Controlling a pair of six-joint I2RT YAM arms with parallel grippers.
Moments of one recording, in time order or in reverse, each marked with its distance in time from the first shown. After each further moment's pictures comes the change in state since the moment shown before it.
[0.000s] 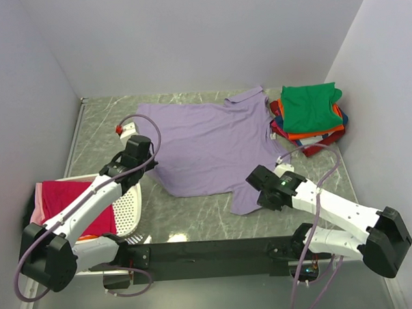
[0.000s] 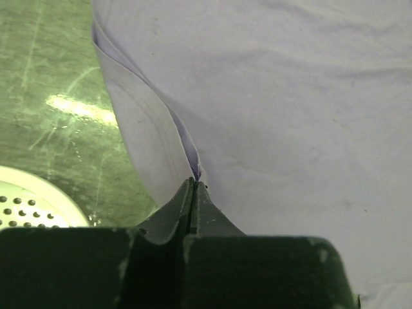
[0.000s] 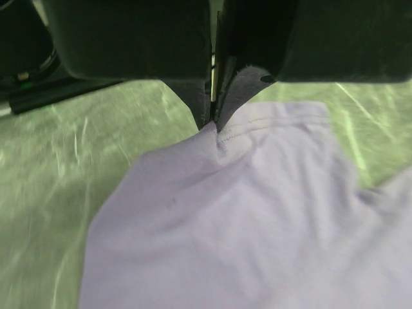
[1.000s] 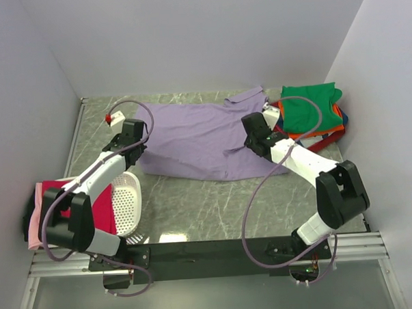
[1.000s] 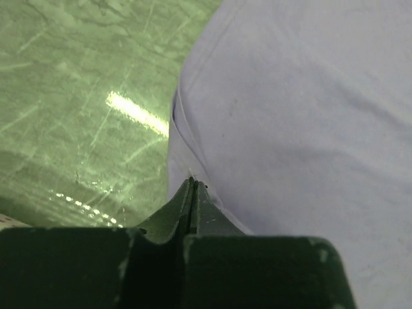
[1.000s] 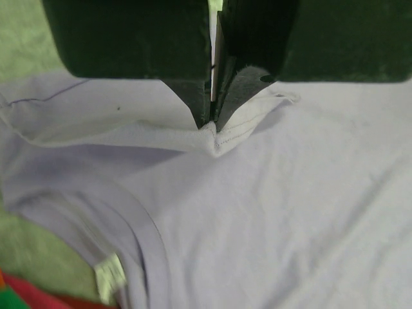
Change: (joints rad) left arm 0.181 0.272 0.130 0.068 -0.113 0.013; right arm -0.324 0.461 0.335 0.660 0.123 -0.491
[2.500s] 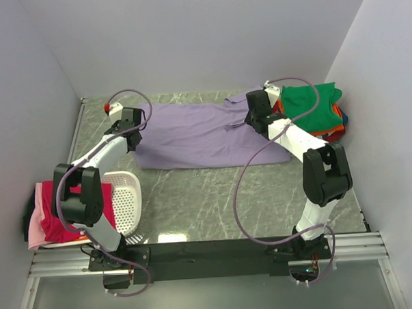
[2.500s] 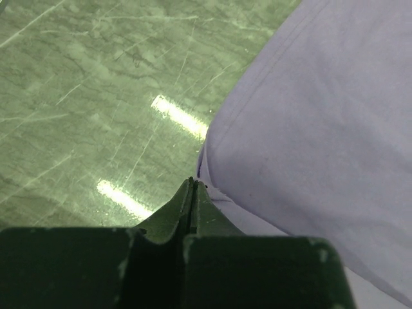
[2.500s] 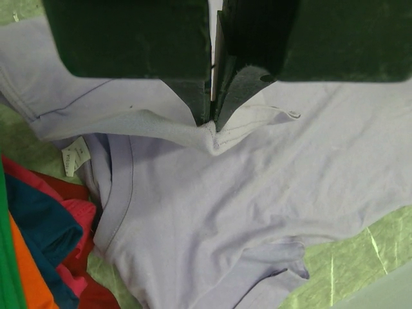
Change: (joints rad) left arm 0.085 0.233 0.206 -0.048 -0.070 0.088; right arm -0.127 0.246 0.293 0.121 -0.085 -0.125
